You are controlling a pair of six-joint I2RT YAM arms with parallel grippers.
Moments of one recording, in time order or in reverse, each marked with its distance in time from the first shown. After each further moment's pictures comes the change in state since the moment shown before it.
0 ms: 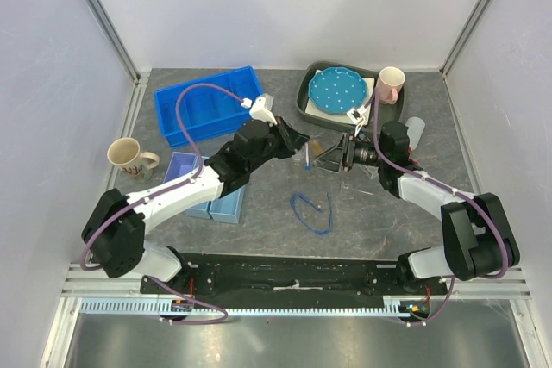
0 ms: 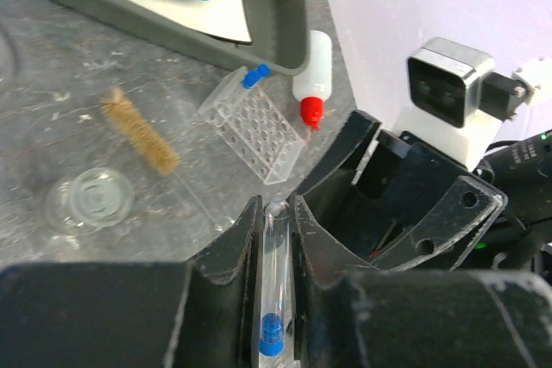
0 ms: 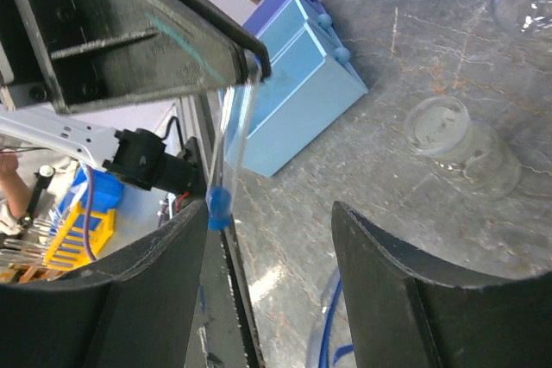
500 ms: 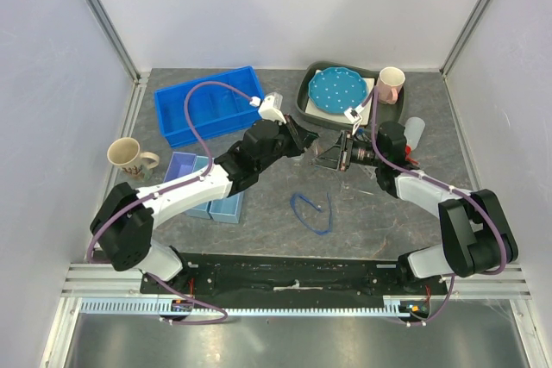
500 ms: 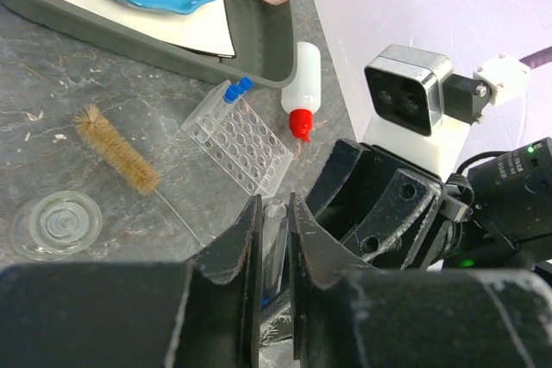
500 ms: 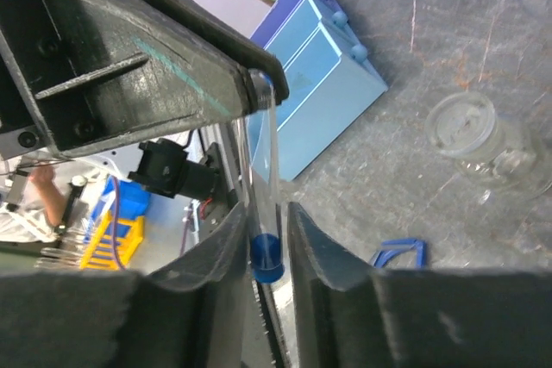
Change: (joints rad) left arm -0.061 0.078 0.067 0.060 -0.058 0.003; right arm 0.030 0.025 0.002 0.066 0.016 0.137
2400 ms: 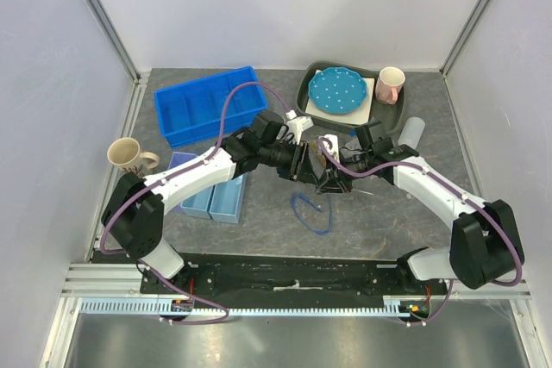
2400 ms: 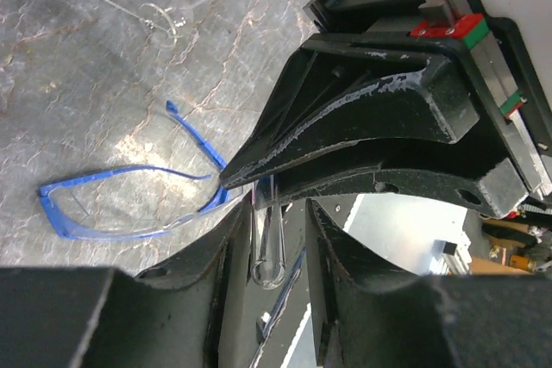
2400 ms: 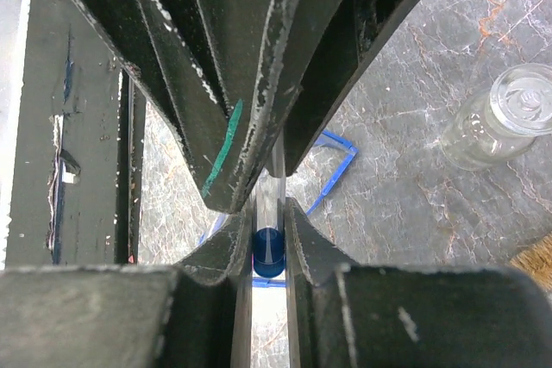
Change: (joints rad) left arm 0.091 0.096 0.138 -0.497 0.767 0.347; right arm 0.118 -0.064 0.261 -1.107 0.030 -1.395
